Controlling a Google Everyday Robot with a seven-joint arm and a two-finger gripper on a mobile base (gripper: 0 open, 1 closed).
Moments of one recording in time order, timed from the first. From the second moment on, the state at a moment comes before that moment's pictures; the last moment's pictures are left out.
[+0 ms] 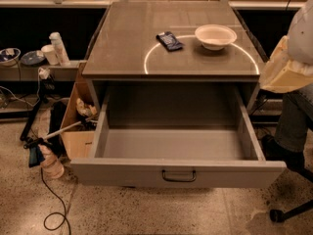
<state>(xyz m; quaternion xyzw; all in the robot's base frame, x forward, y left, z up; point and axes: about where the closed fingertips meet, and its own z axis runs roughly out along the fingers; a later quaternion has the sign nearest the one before) 0.433 -0.218 0.979 -0.60 0.78 -0.04 0.17</state>
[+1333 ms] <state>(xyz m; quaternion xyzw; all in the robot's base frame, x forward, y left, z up) 0.414 -0.294 0.949 -0.55 0.81 0.02 0.20</state>
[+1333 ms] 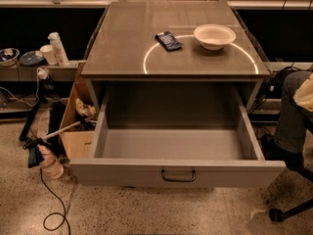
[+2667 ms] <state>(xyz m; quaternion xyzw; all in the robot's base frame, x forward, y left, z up) 0.381 -0.296 0.920 -0.55 0.80 0.10 0.22</state>
